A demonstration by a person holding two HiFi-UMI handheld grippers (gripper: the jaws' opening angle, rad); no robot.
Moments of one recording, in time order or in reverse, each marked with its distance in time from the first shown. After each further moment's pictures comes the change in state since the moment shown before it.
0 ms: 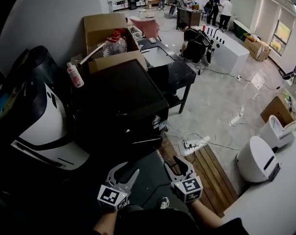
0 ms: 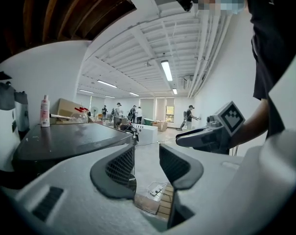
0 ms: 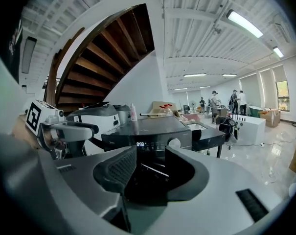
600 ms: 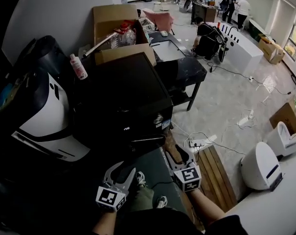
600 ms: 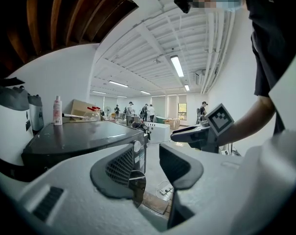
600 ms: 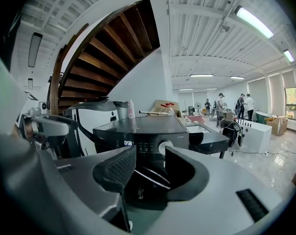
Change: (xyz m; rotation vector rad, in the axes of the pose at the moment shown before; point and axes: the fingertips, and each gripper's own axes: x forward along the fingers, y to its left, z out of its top) left arm 0.023 0.010 -0.016 -0.011 0.022 0.160; right arm 0.062 -0.059 0.001 -0.068 0.022 0.055
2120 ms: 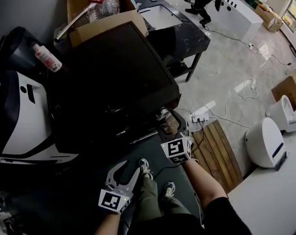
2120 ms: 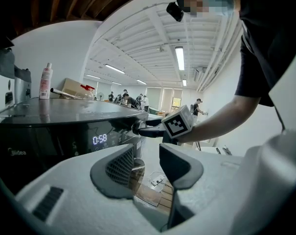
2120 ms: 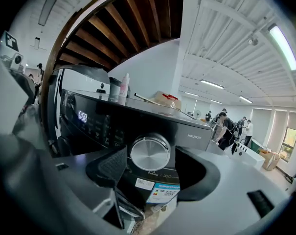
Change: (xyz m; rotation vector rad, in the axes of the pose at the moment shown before) left arm 0.088 0.062 -0.077 -0.080 0.118 -0.117; right arm 0.213 -0.063 -0.036 -0.302 0.052 -0.089
